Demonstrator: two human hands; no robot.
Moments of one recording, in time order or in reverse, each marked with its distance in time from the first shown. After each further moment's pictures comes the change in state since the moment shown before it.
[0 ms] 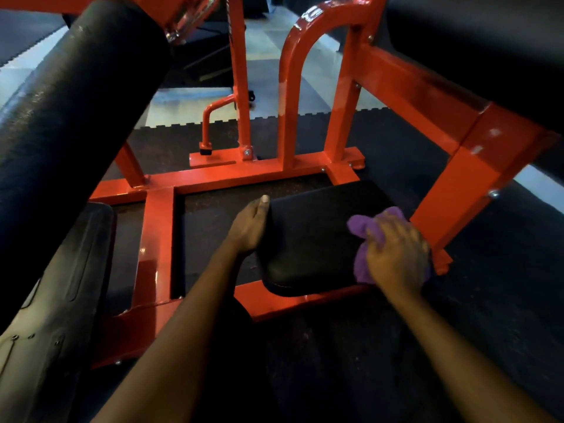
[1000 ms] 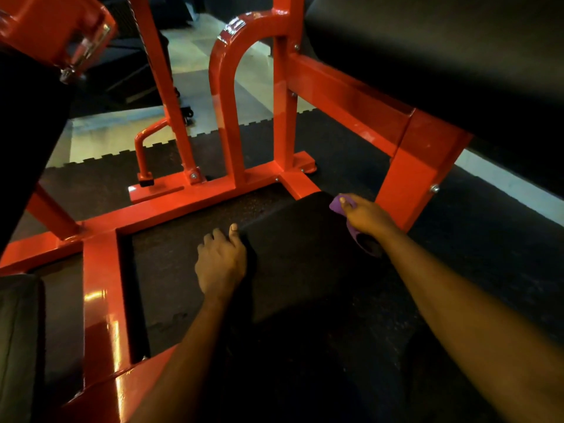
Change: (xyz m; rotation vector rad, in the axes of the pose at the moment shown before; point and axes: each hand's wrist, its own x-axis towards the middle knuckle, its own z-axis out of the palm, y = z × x) left_hand 0.037 0.000 0.045 0.393 0.172 -0.120; right_hand 0.130 0.052 0.031 0.160 -0.705 0.420
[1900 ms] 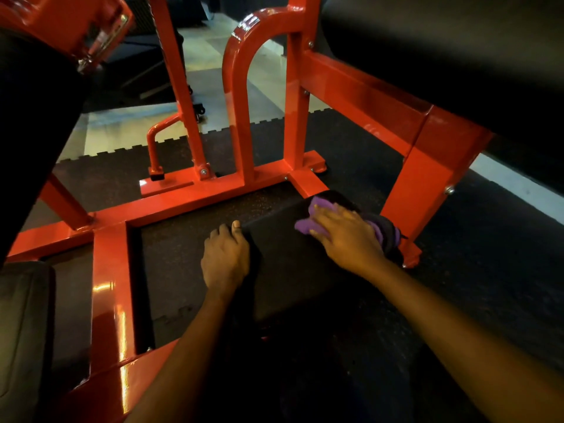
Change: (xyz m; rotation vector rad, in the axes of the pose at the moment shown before) left_hand -0.001 -0.003 0.000 -0.080 0.008 -0.022; right_hand -0.068 -0.034 0.040 -0.277 0.162 -0.564
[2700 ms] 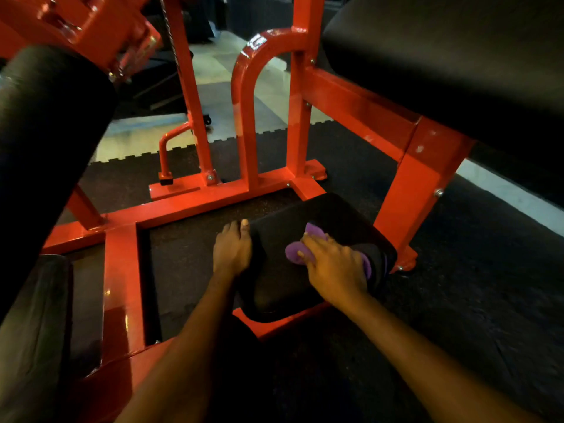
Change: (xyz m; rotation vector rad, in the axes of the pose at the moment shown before) left_hand -0.001 -0.005 -0.014 -0.140 -0.142 0.114; right_hand -0.073 -0.079 -0.007 -0.010 0.206 0.037
